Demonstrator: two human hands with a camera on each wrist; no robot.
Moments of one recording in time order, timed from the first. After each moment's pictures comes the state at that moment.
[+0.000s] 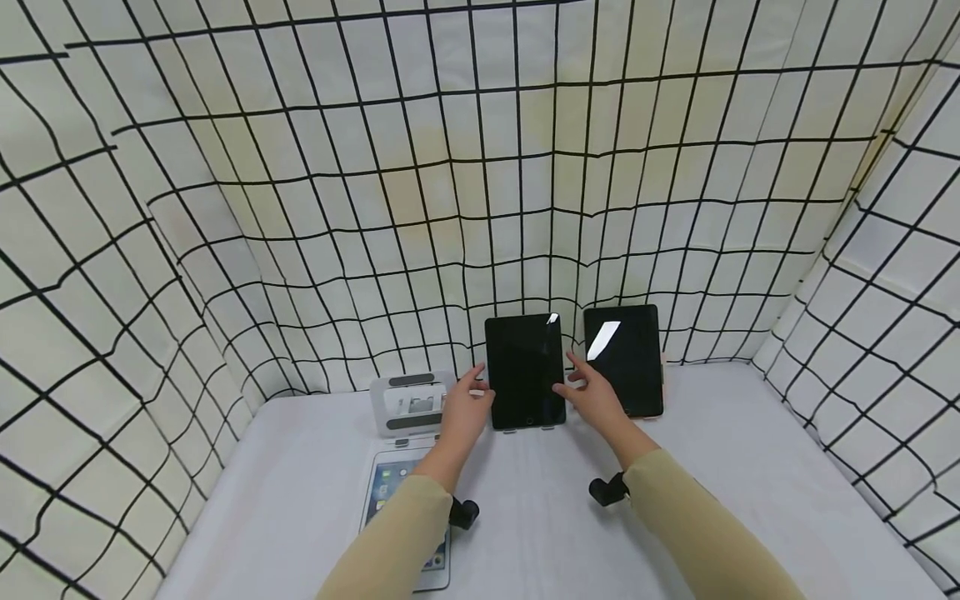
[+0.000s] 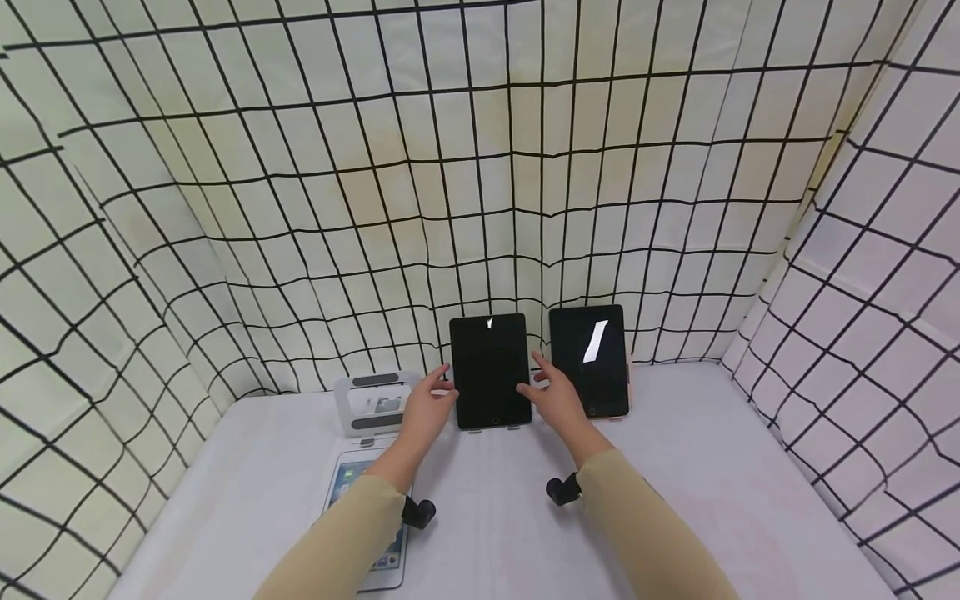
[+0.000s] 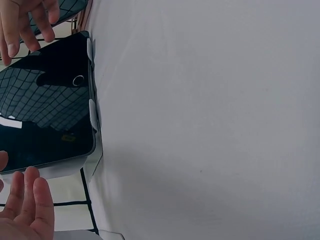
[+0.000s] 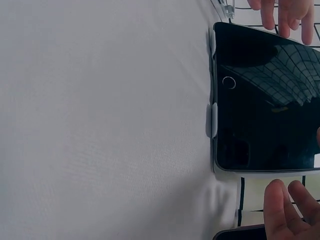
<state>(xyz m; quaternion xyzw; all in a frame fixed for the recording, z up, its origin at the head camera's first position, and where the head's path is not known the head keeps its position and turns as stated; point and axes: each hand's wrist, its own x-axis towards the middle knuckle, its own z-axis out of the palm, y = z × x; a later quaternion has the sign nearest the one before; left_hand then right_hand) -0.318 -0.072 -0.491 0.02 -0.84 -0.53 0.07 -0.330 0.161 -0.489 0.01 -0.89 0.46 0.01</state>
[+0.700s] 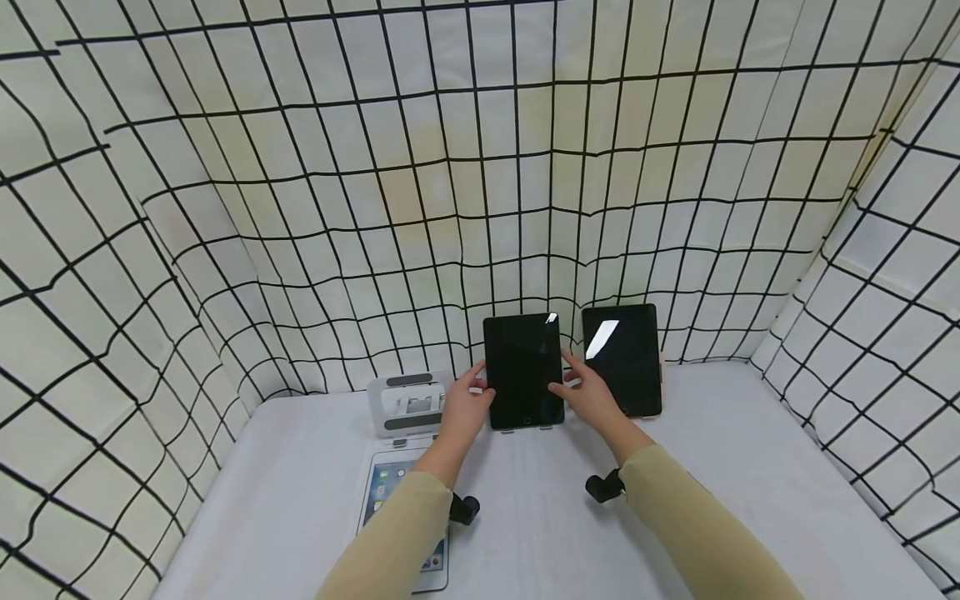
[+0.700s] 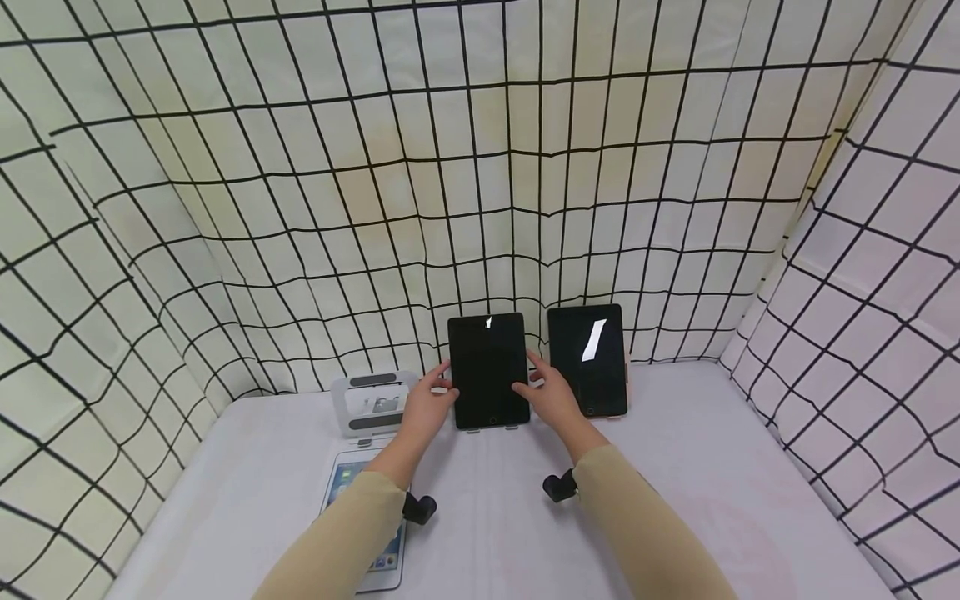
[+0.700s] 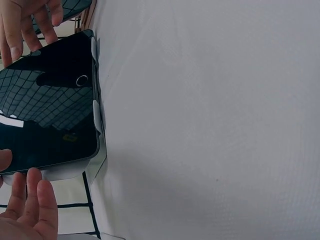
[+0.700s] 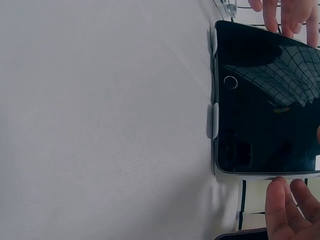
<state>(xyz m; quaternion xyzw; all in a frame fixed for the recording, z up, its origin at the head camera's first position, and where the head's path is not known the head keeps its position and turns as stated) -0.323 -0.070 -0.491 0.02 -0.84 -0.53 0.06 -0.336 0.159 -0.491 0.02 -0.88 0.47 -0.01</state>
